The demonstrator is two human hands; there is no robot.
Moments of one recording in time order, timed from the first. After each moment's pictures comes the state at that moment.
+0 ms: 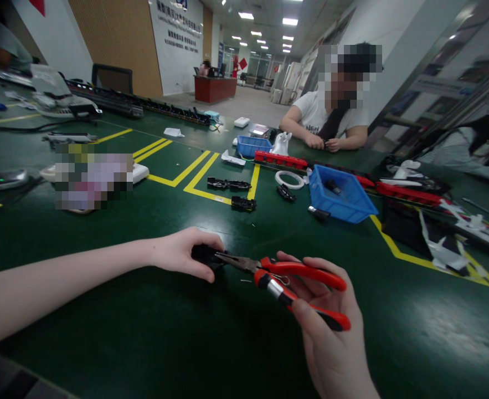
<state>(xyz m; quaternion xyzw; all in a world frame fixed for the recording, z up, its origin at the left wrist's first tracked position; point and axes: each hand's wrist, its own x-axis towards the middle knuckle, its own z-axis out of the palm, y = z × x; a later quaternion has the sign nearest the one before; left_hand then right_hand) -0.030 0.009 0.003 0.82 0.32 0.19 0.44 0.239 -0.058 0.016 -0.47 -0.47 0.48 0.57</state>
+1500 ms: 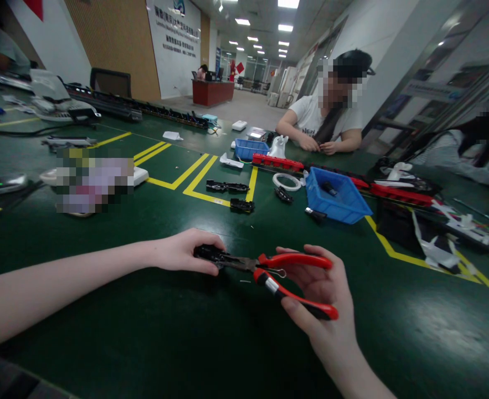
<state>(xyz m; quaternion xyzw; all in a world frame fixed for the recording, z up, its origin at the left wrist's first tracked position) -0.029 0.010 -0.001 0.83 0.31 0.20 0.42 0.255 -0.043 0.007 -0.42 -0.62 0.41 0.52</state>
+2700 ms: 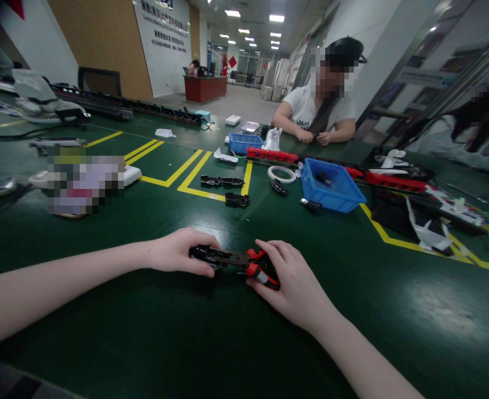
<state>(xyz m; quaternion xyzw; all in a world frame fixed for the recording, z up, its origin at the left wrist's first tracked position) -0.025 0.005 0.001 0.84 0.34 0.16 0.39 0.263 -0.014 -0.007 -0.41 -0.90 0.04 0.15</state>
